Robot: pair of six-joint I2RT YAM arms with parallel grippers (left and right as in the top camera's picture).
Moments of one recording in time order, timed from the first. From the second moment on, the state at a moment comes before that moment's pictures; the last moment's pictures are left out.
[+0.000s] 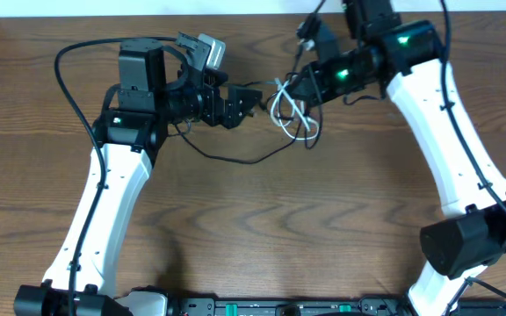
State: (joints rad) left arm -0.13 1.45 1.26 -0.44 0.77 -0.01; right arm 0.36 1.90 2.00 -1.20 -0.64 0.00
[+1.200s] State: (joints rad) left arm -0.26 1.58 1.26 -0.42 0.64 -0.01; right arm 0.37 1.90 2.00 -1.15 -0.71 0.04
